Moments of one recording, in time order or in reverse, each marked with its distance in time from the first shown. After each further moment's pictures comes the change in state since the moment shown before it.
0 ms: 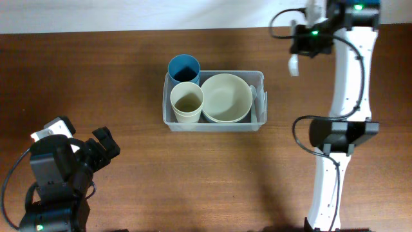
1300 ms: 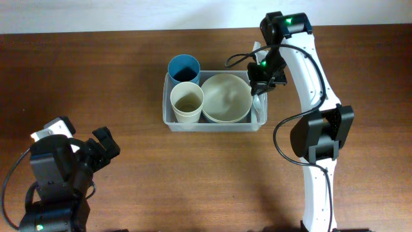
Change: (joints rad) left arm 0.000 0.000 0.000 0.000 0.000 0.000; right arm 0.214 -0.091 -0.503 -0.002 0.018 0.099
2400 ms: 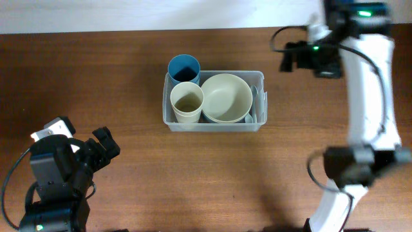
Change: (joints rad) left arm 0.000 0.000 0.000 0.000 0.000 0.000; right arm -0.183 -0.346 -0.011 0.002 0.097 0.020
